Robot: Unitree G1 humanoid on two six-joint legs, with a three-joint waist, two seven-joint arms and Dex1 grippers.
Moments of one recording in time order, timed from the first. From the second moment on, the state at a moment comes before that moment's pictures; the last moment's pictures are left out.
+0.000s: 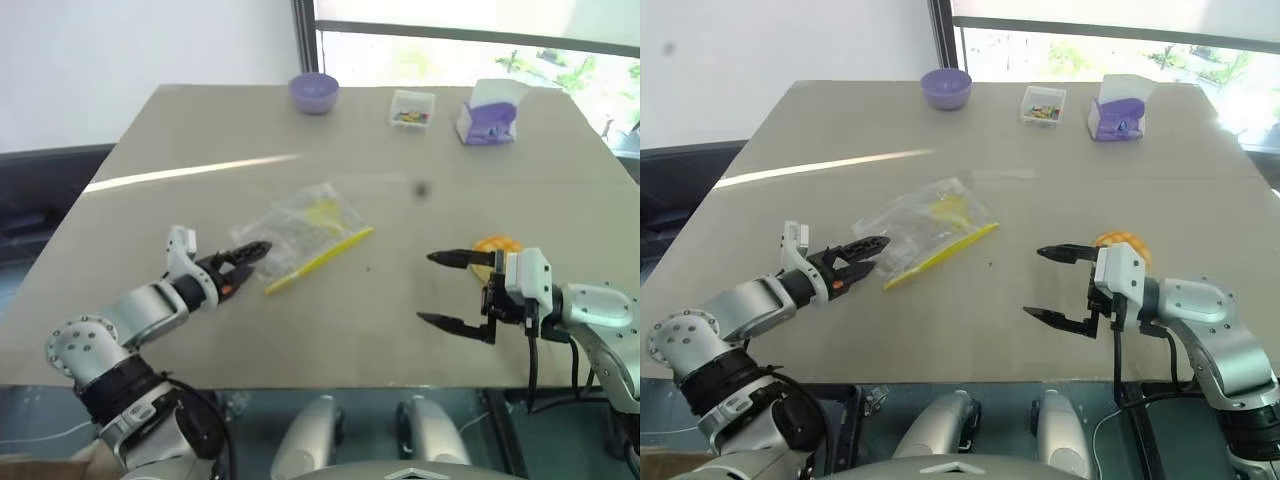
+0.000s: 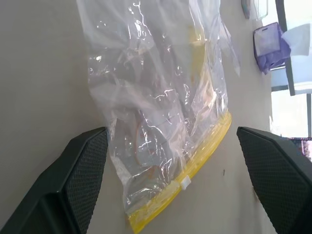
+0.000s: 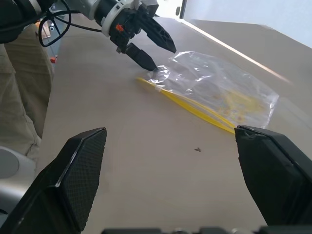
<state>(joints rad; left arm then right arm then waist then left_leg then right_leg) -0.47 0.29 0.88 0.03 -1.21 1.59 0.20 -0.08 -0.70 -0.01 -0.42 0.47 0.19 1.06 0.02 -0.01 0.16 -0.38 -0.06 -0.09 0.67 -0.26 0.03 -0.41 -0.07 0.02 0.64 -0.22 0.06</state>
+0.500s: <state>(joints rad) -0.52 0.30 0.87 0.25 -1.14 1.52 0.20 -0.01 -0.71 -0.02 -0.50 0.47 0.20 1.00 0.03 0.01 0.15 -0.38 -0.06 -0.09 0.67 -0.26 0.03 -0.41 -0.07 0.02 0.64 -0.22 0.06</state>
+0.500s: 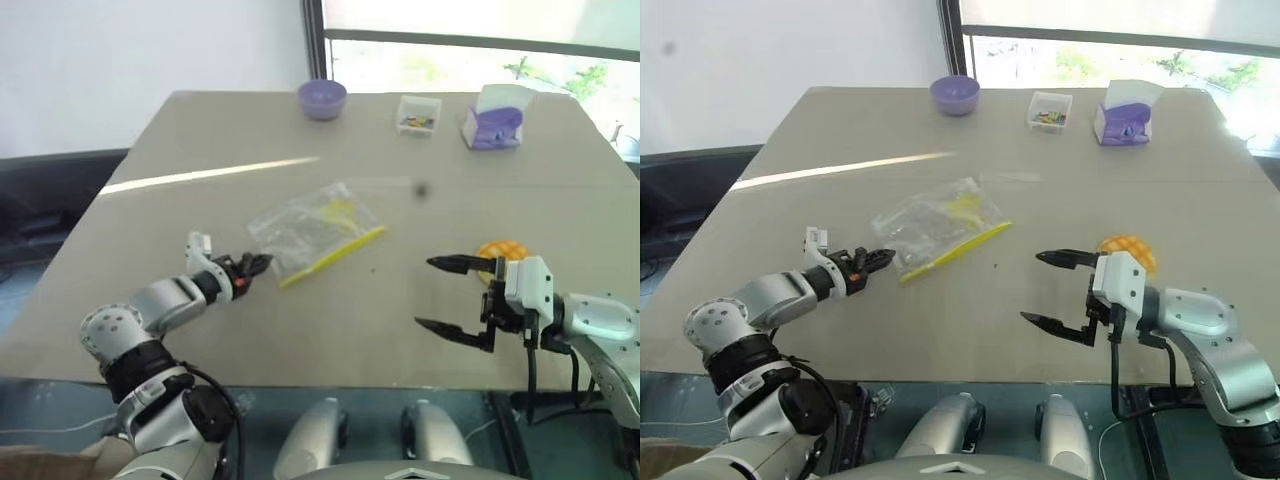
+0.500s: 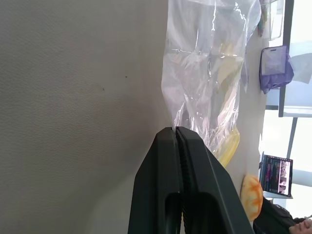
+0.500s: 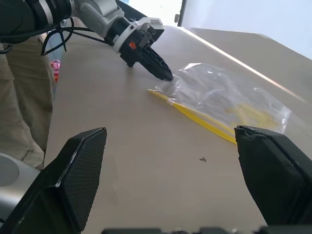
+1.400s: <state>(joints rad) -0.55 0.24 0.74 0.26 -1.08 1.39 0.10 -0.03 -0.69 -0.02 -0.49 0.44 0.18 0.97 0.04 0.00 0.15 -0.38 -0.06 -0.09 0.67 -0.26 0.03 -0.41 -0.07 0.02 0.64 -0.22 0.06</state>
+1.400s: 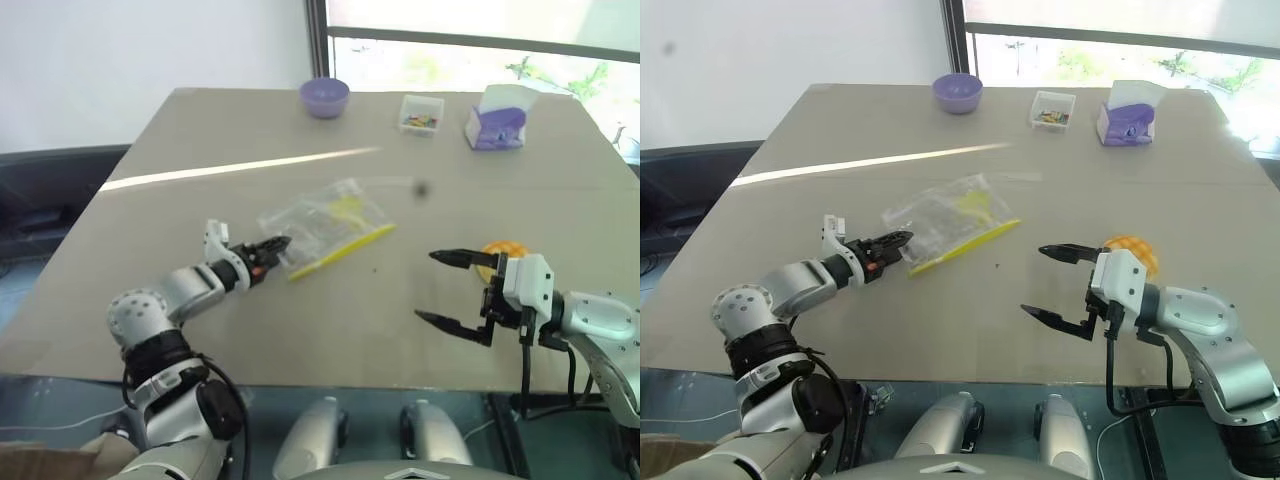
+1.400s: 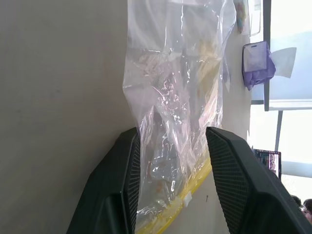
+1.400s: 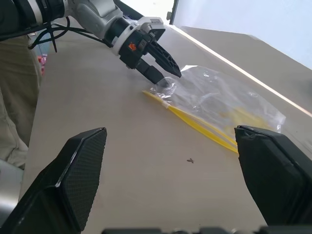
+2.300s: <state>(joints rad) -0.76 0.08 0.71 0.00 -1.95 0.97 0.83 -0.37 -0.44 0.20 -0.13 -0.08 -0.04 0.64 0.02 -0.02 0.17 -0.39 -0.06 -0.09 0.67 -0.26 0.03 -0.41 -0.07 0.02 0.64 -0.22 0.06</state>
